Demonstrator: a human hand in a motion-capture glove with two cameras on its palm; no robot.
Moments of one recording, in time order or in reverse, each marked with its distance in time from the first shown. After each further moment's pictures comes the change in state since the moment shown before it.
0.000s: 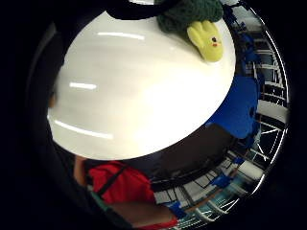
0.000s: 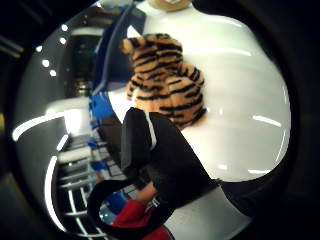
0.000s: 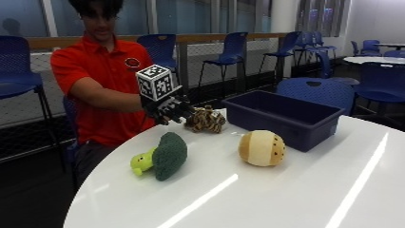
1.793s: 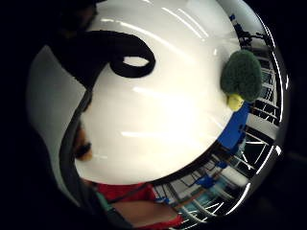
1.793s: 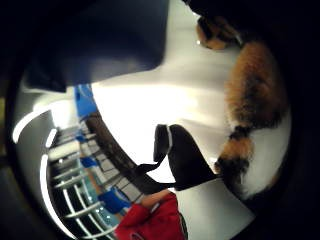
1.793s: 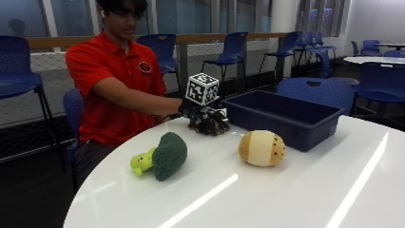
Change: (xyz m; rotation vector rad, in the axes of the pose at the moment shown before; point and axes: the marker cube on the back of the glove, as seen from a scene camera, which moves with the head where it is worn) arm -0.123 -0.057 0.065 -0.125 0.170 -0.077
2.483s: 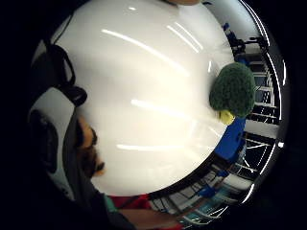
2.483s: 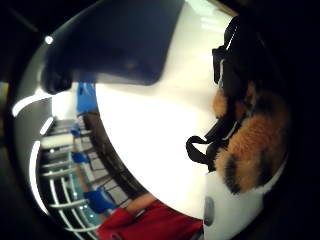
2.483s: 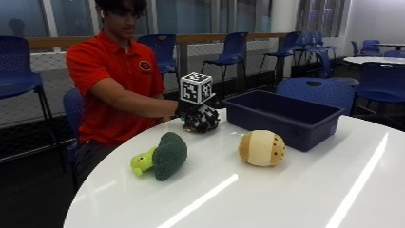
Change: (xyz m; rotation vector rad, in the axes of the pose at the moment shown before) arm 0.019 -0.008 -0.007 0.155 0.009 -0.091
